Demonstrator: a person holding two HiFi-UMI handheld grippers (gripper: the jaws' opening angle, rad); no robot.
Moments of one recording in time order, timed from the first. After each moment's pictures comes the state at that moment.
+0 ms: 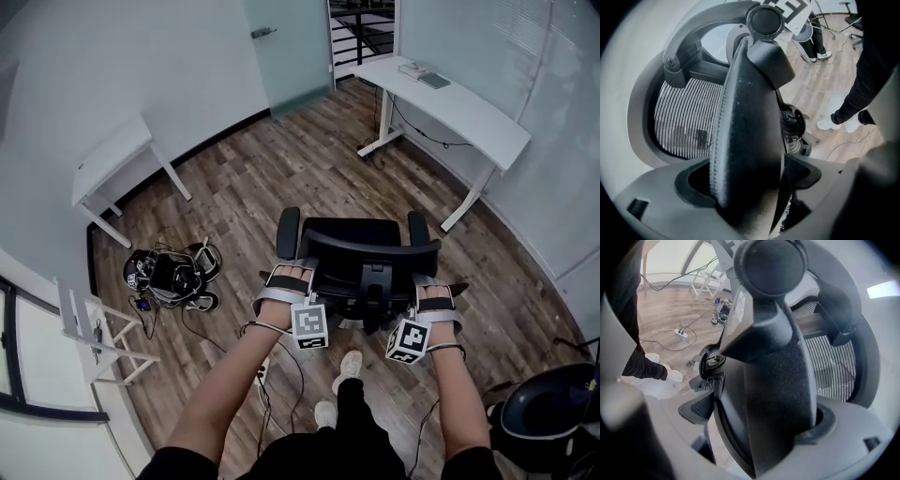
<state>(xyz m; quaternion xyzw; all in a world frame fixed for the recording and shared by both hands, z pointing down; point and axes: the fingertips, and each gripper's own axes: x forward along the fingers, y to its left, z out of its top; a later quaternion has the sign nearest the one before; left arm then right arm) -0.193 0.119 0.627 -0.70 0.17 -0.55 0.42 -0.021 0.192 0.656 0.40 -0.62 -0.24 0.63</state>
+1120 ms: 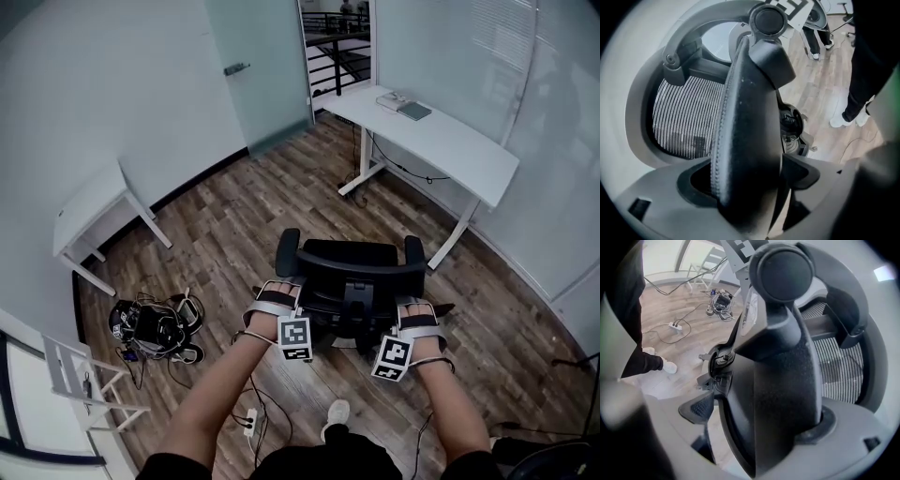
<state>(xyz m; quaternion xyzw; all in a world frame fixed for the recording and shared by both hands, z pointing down) -0.096 -0.042 0.633 -0.71 0.13 -0.53 0.44 0.067 0.055 0.666 0.39 -0.61 -0.20 0.66</state>
